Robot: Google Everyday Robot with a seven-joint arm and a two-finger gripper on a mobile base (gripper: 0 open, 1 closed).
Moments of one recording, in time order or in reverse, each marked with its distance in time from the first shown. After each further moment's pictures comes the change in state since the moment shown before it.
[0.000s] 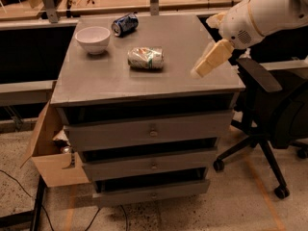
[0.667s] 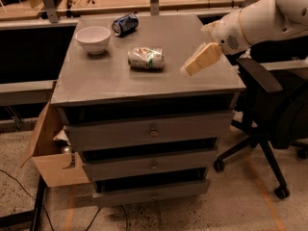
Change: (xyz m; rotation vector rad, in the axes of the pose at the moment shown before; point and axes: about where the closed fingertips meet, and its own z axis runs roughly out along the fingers) arm 0.004 -0.011 0.031 -0.010 -0.088 0.139
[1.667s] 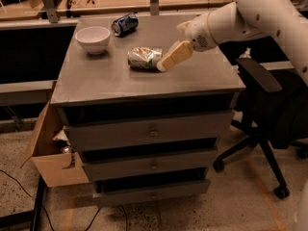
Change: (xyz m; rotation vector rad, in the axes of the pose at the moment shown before) arm -0.027 -0.026 0.075 -0.039 -0.083 -0.029
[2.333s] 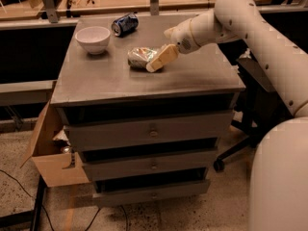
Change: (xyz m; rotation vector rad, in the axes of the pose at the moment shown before) arm 0.005 -0.020 0.063 -0.063 0.000 0.001
